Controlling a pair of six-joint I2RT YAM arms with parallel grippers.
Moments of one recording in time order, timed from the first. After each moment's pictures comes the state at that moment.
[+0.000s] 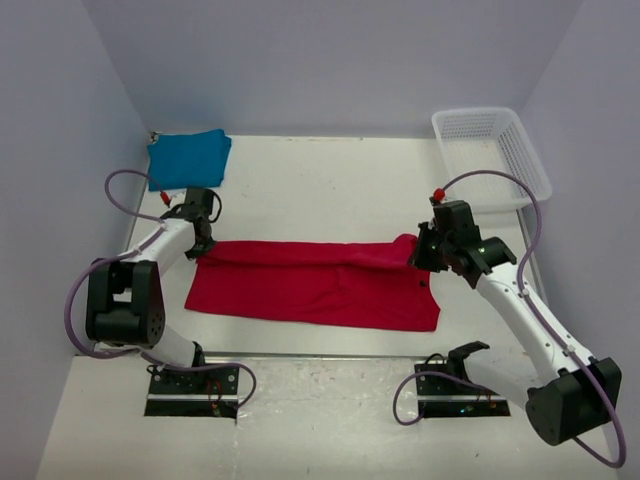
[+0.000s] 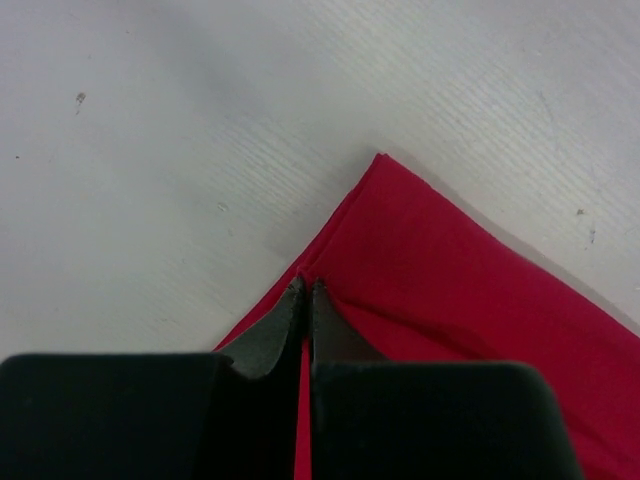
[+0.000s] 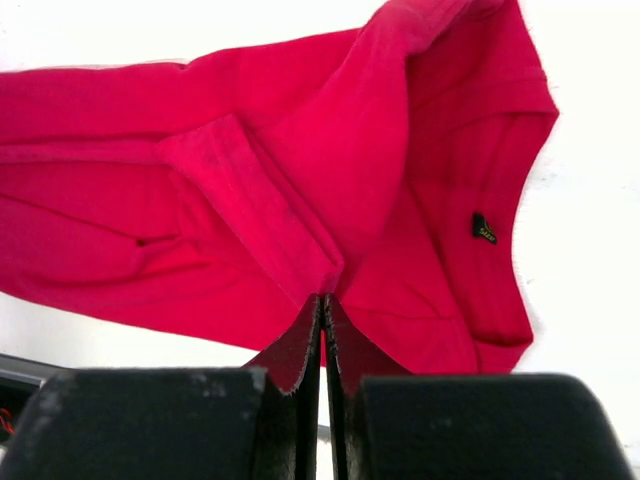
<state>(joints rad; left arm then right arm) -0.06 1.54 0.93 -0.56 -0.44 -0.58 0.33 1.05 0.91 -0.76 -0.04 0.49</state>
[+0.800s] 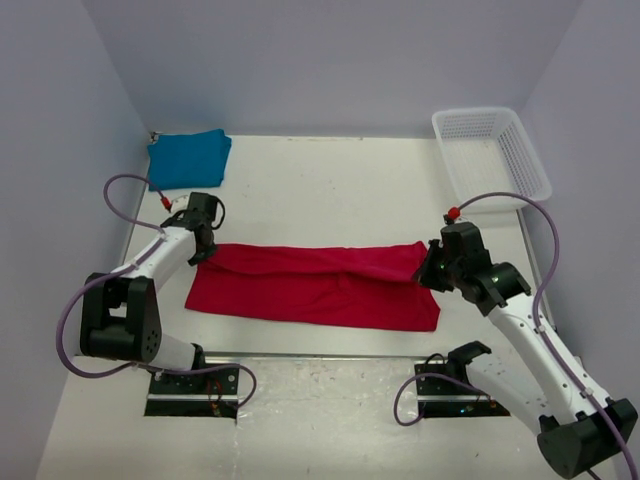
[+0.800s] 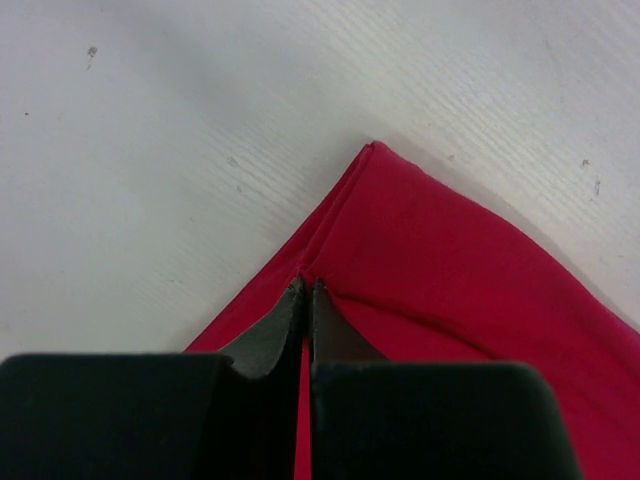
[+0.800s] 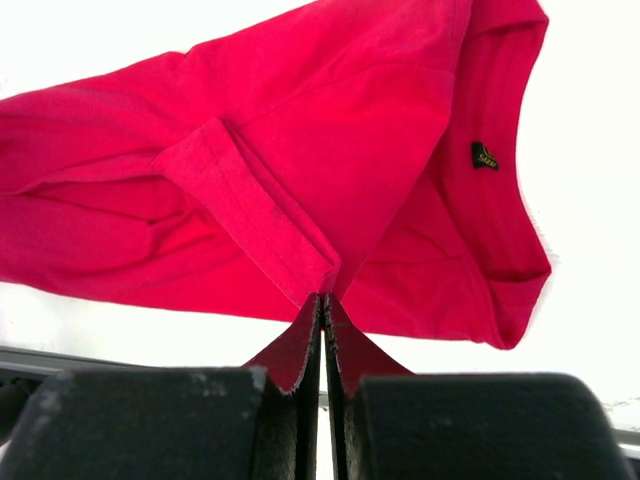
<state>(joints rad) -0.10 1.45 0.87 -0.59 -0.46 -0.63 0.38 0.84 0.81 -0.84 0.01 0.66</state>
